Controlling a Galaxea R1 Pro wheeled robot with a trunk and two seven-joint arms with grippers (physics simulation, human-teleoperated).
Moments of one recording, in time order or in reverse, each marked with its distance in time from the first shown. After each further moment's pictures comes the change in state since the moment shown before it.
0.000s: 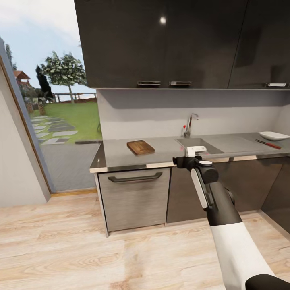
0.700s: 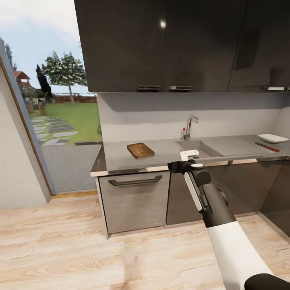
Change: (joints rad) left arm 0.000 0.004 -0.002 0.059 0.023 -0.007 0.001; right arm 0.000 0.002 0.069 0.070 0.002 -0.001 -0.002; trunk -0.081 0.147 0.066
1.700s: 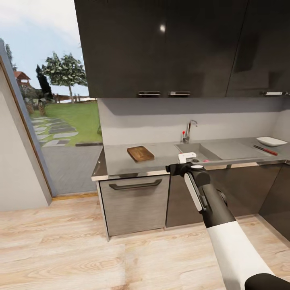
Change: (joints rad) left arm 0.000 -0.003 0.001 0.003 0.000 -0.001 0.000; right arm 0.000 -0.005 -0.002 0.038 -0.021 -0.005 0.058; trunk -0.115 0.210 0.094
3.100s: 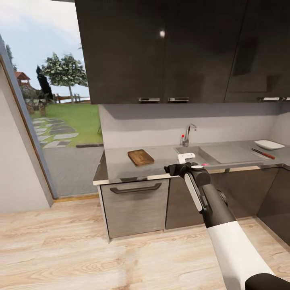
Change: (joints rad) left arm 0.000 0.000 -0.002 0.001 0.000 0.000 0.000; right arm 0.000 -0.003 -0.001 0.004 -0.002 0.000 0.033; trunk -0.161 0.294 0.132
